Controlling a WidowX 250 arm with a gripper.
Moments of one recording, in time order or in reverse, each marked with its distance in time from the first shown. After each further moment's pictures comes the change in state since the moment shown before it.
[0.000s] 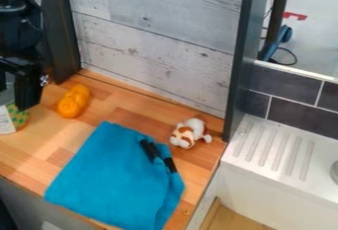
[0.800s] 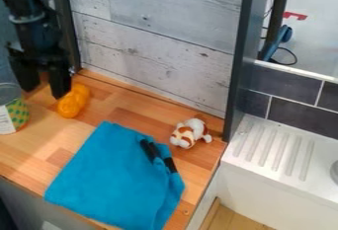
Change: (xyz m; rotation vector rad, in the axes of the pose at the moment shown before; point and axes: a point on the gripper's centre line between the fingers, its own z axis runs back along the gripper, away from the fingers) arm 0.073 0.016 -0.033 -0.126 -0.157 0.071
